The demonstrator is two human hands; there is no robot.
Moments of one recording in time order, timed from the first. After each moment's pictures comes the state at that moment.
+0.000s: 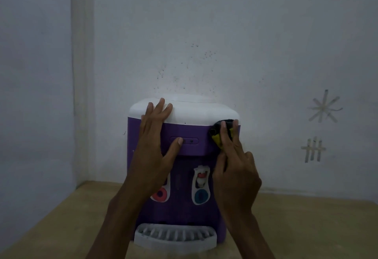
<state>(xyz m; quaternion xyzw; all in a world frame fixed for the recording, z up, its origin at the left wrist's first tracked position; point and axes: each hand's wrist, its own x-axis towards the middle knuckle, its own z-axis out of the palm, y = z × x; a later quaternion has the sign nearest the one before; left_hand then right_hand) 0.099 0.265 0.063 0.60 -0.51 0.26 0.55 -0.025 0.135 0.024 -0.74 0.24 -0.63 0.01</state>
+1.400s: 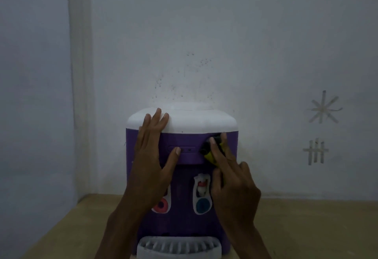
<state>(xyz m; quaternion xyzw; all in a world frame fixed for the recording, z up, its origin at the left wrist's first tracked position) 0.104 0.261 0.059 0.61 -0.51 0.29 0.53 -0.027 0.134 0.011 -0.76 0.20 -0.62 0.02</state>
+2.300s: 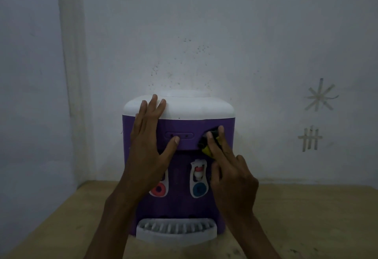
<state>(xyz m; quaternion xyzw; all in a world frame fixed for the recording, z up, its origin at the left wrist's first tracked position) 0.104 0.263 0.059 0.63 -0.51 0.29 0.50 -0.038 0.126 -0.006 -0.77 0.20 -0.60 -0.06</state>
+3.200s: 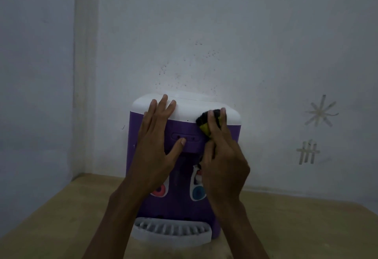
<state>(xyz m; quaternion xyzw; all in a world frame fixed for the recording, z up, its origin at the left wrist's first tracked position) 0.107 0.259 0.056 0.61 -0.51 0.29 0.52 -0.014 0.157 0.046 -0.74 0.18 -0.65 0.02</state>
